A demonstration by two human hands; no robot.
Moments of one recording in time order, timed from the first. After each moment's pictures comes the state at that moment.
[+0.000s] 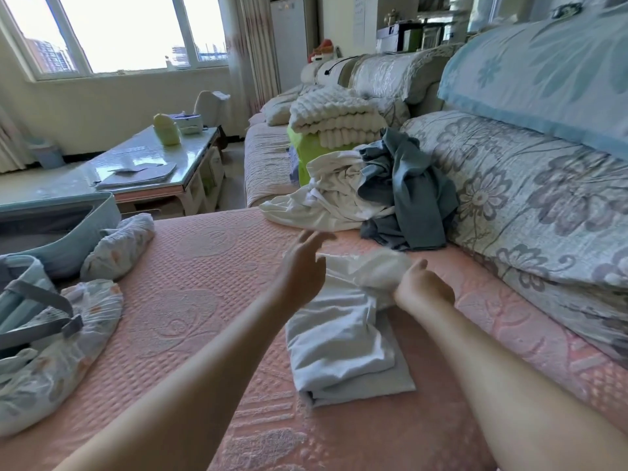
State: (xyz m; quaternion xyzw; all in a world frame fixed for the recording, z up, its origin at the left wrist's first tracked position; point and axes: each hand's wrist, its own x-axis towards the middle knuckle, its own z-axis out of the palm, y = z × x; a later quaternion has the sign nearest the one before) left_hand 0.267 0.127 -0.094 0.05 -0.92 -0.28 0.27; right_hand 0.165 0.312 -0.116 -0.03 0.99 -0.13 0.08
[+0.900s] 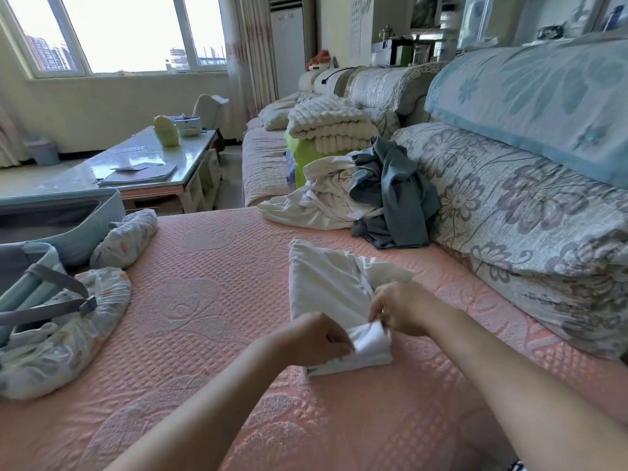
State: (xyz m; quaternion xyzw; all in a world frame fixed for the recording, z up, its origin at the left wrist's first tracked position) left_hand 0.352 0.184 -0.129 0.00 -0.96 -0.26 -0.07; right_hand 0.220 0.366 -0.108 -0.43 0.89 -0.08 0.07
